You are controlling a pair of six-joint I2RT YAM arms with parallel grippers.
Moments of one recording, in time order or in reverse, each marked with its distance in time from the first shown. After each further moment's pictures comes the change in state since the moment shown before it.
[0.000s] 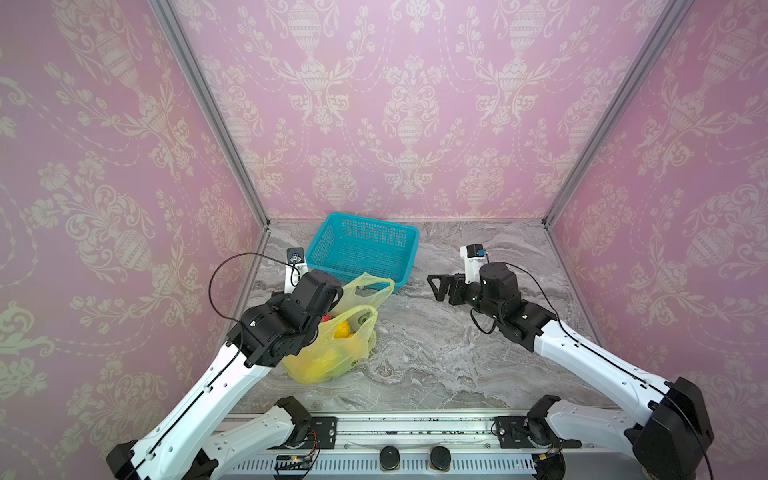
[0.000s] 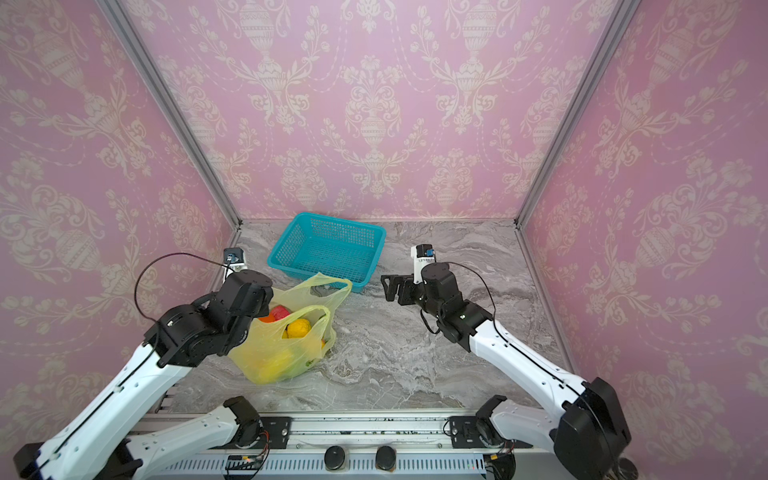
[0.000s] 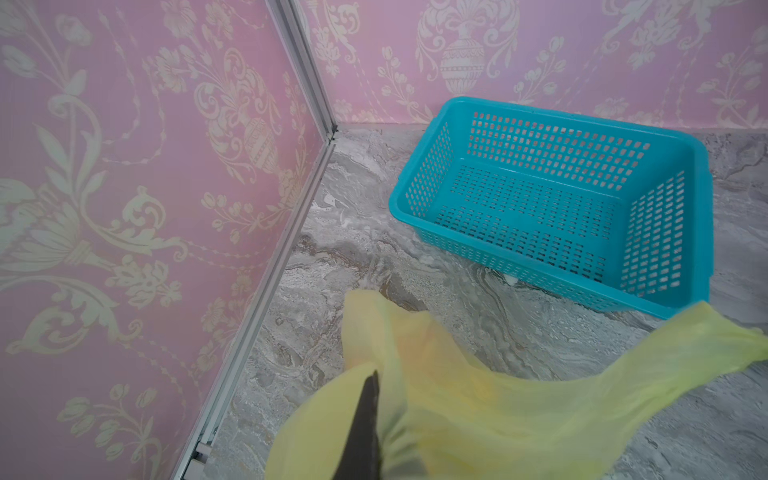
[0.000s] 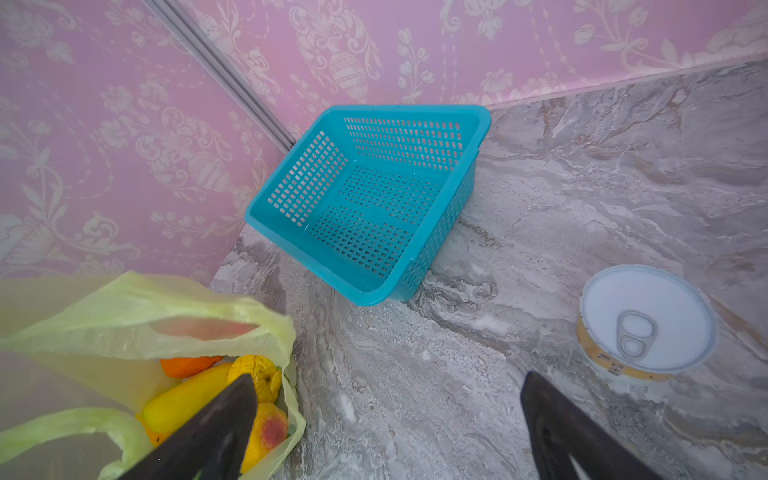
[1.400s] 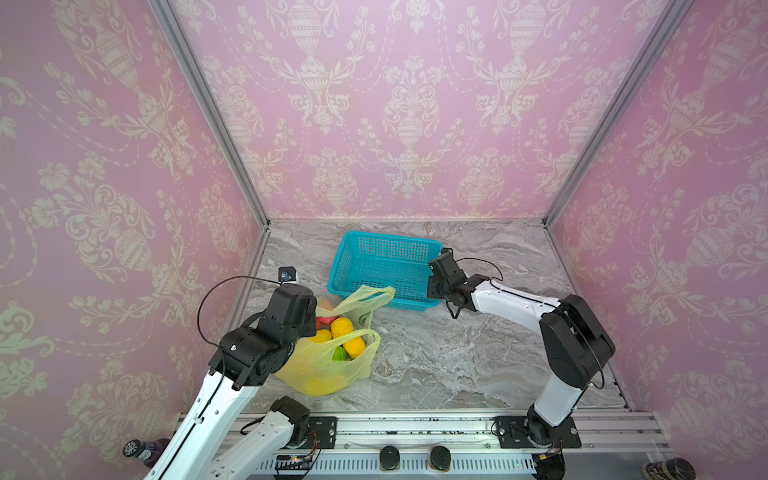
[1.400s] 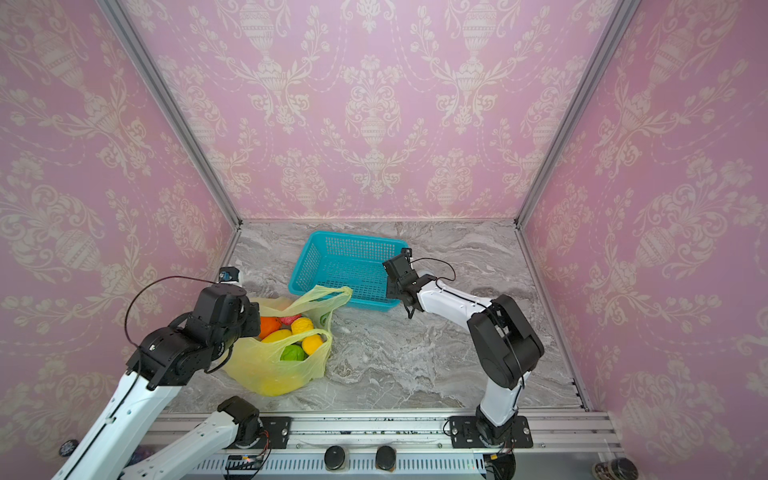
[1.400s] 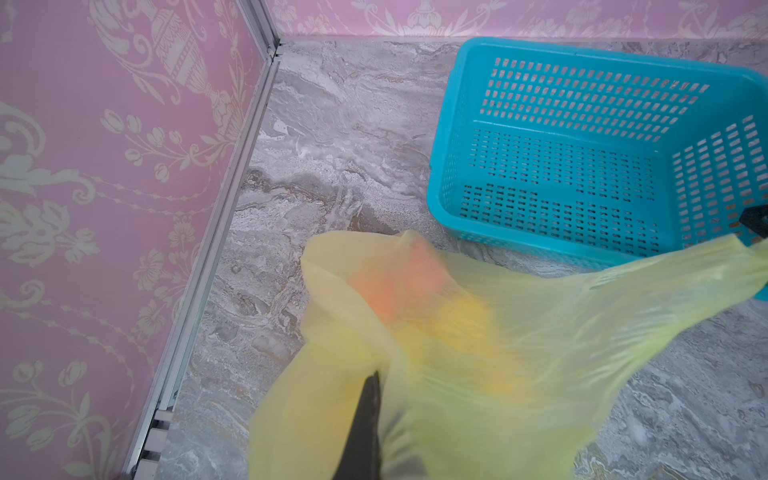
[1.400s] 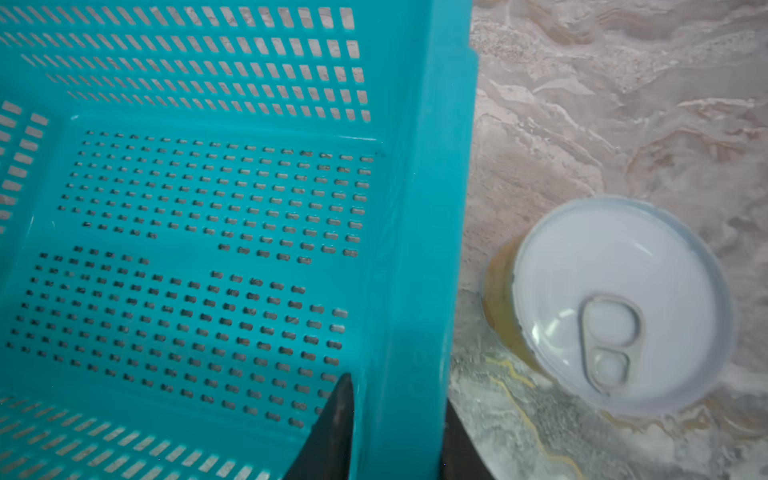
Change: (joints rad) left arm 0.216 -0.179 -0.171 0.034 0.302 0.154; right arm 0.024 0.500 0.219 -0.188 0.291 0.051
